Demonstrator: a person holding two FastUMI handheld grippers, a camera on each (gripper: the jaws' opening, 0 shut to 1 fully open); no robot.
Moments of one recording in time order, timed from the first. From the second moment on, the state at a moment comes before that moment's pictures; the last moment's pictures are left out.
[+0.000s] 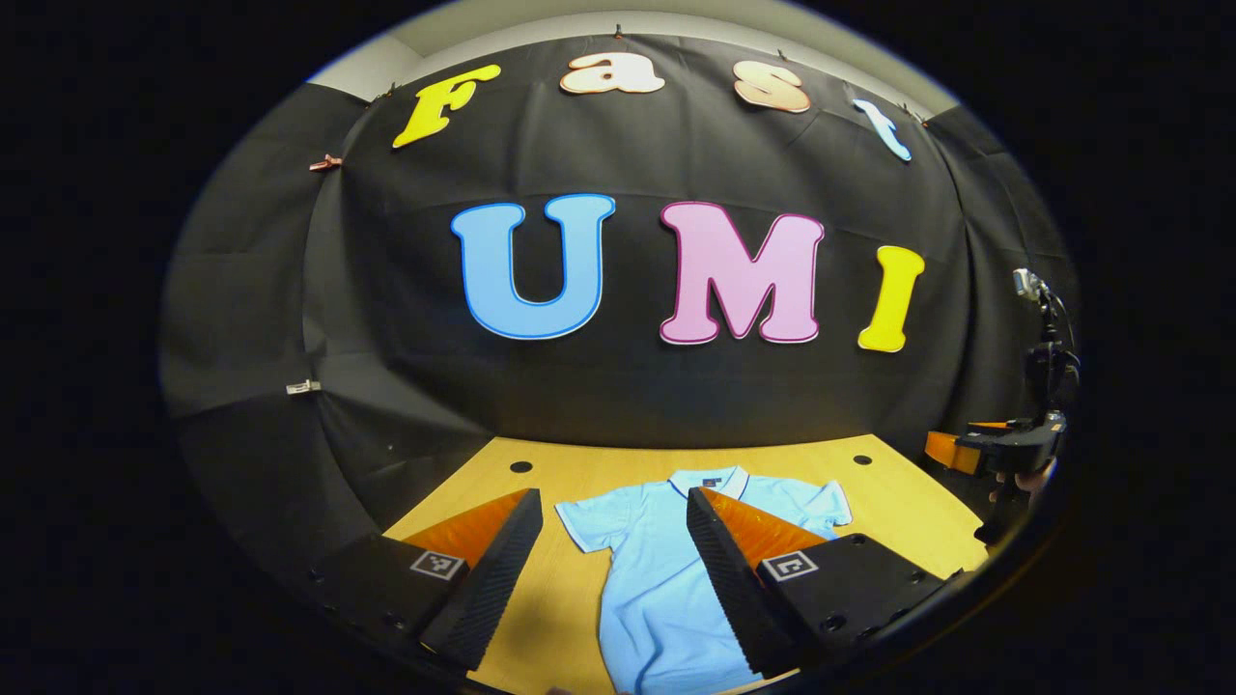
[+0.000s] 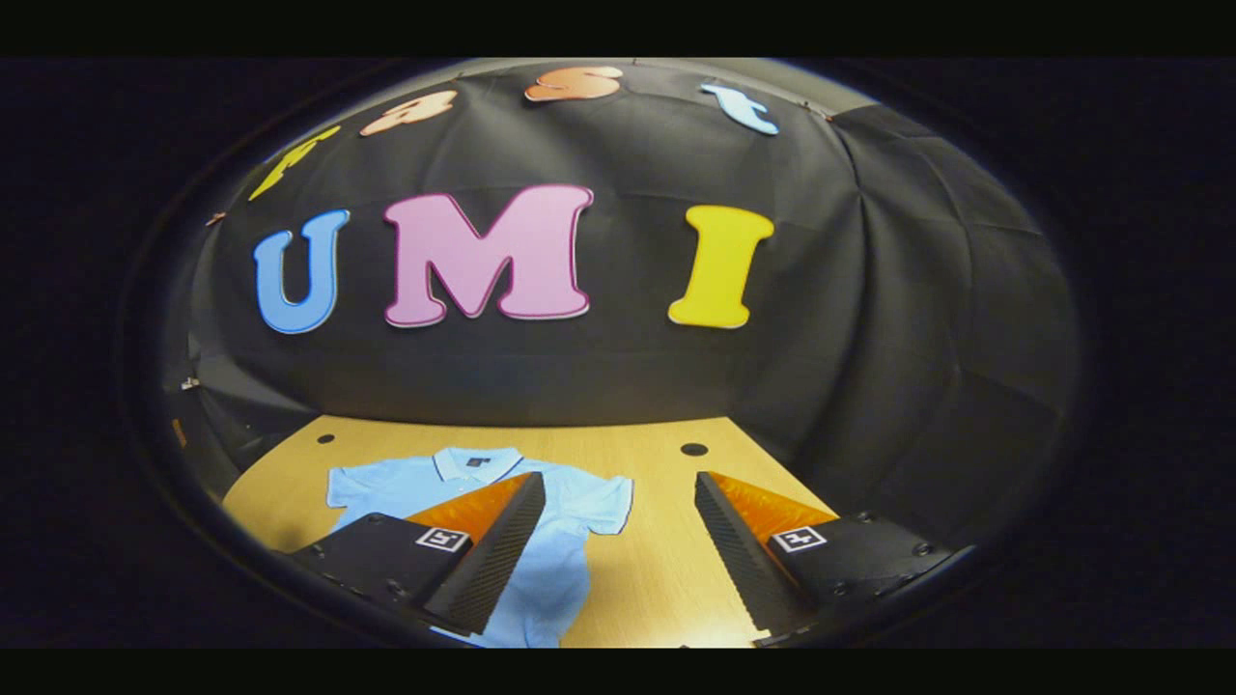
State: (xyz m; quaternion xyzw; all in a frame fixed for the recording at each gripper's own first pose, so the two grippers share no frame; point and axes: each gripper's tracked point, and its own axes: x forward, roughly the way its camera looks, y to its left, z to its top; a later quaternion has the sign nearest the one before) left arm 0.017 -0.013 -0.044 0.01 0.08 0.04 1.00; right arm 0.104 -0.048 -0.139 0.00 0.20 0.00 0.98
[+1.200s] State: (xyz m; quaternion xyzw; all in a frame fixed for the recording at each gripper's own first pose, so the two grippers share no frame) left arm 0.089 -0.030 -0.119 -0.02 0.21 0.08 0.97; right arm 0.268 -0.052 -0.407 -0.02 0.47 0.02 0.88
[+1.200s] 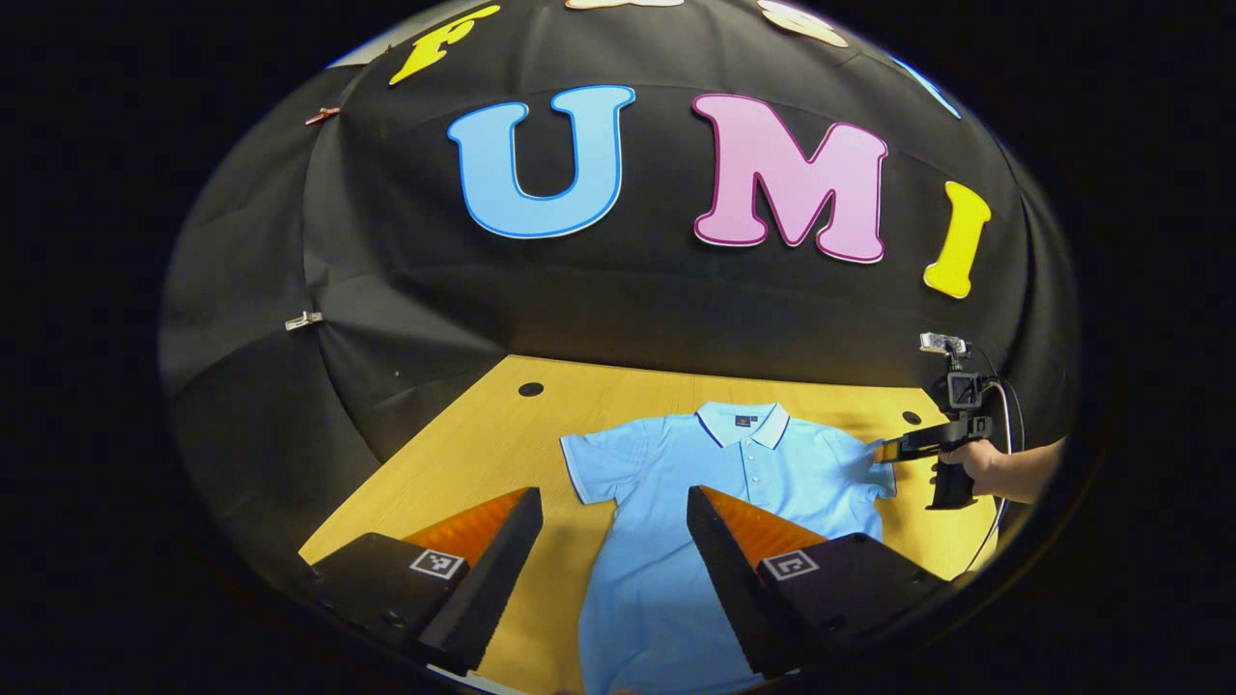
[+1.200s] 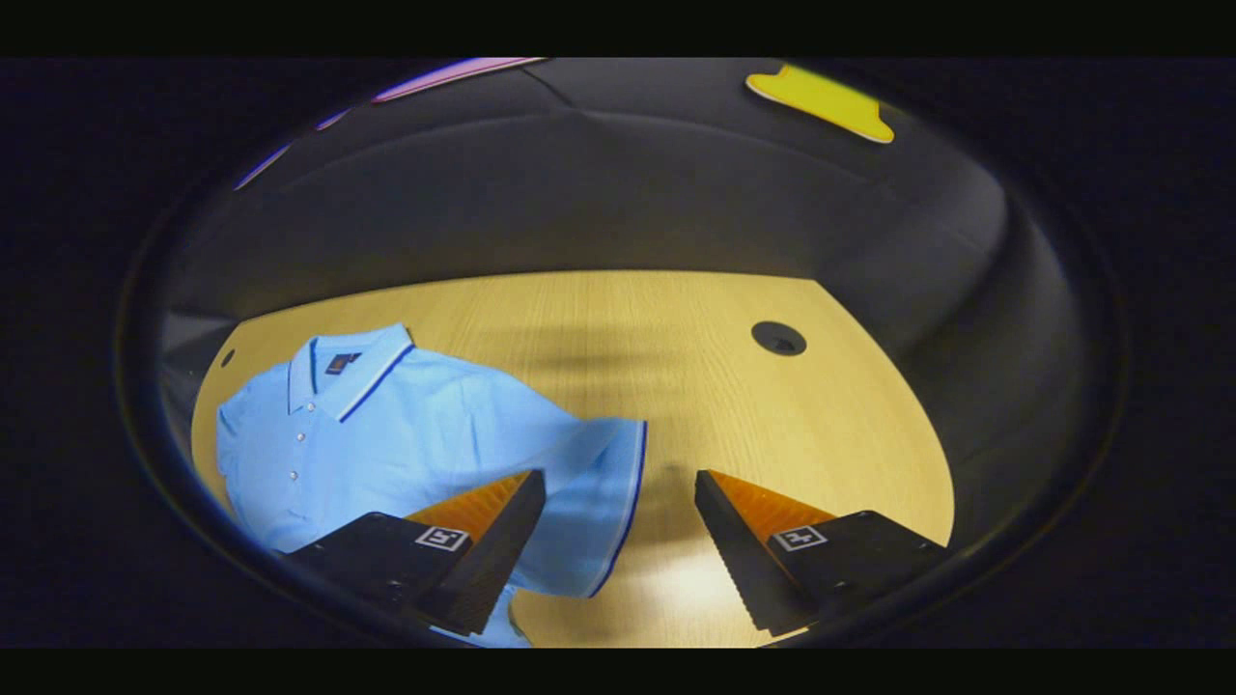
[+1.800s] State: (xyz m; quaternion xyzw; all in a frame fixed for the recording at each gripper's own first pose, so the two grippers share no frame) left arm 0.094 -0.020 -0.127 -0.01 0.21 0.09 0.97; right arm 0.276 -0.026 -0.413 0.01 0.47 0.04 0.88
